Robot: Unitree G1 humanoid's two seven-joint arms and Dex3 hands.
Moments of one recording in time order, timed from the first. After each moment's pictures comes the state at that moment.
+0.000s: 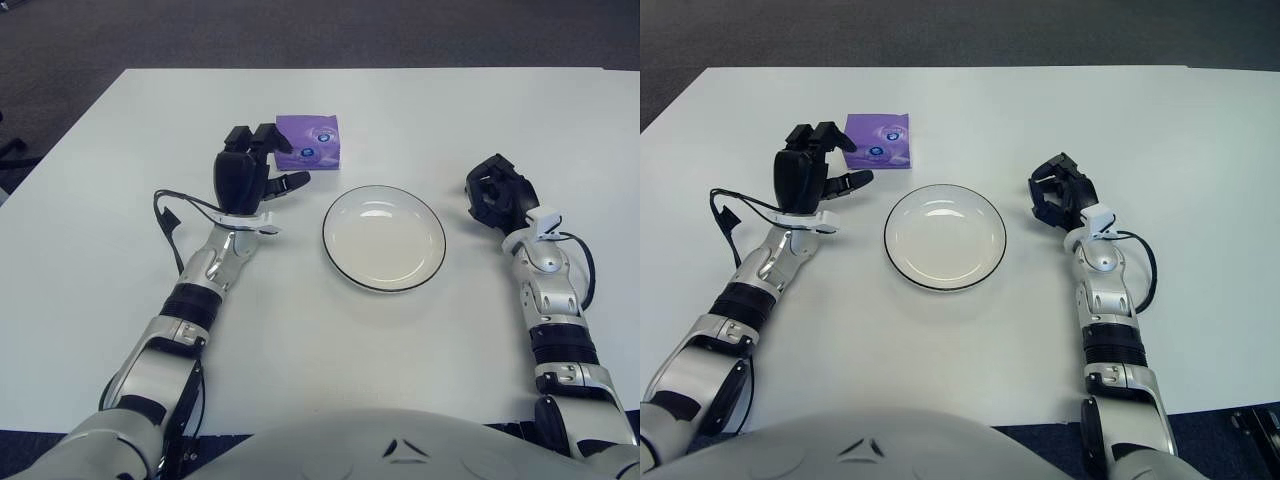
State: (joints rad) left arm -0.43 0.30 -0.23 0.49 0.82 -0.41 0.76; right arm -0.22 -0.30 -0.13 0.30 0.10 -0.10 0.11
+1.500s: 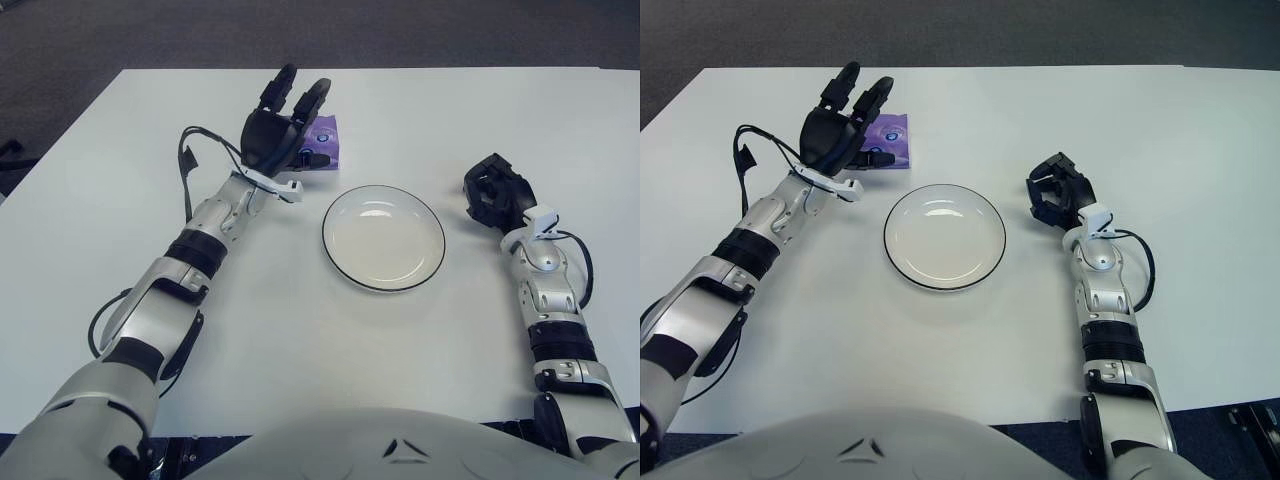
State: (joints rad) left arm -0.75 0.37 -0.44 0.65 0.99 -0.26 0.64; right arm -0.23 -0.30 -0.12 0.33 0.09 -0.13 0.12
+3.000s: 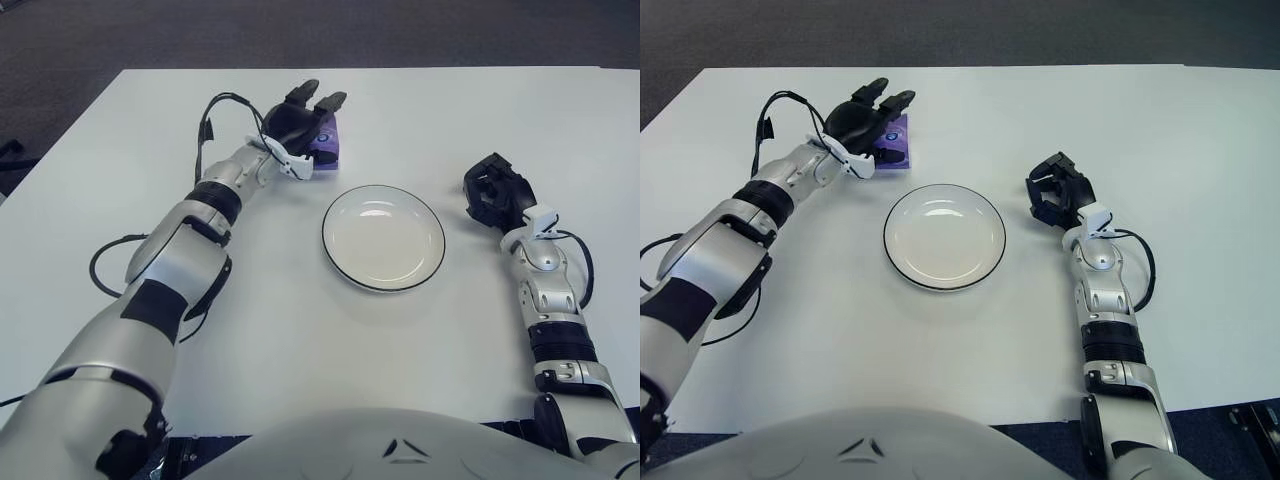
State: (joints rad) left arm -1.07 0.27 -0.54 1.20 0.79 -0.50 0.31; right arm -0.22 -0.30 -0.11 0.31 0.09 -0.10 0.10
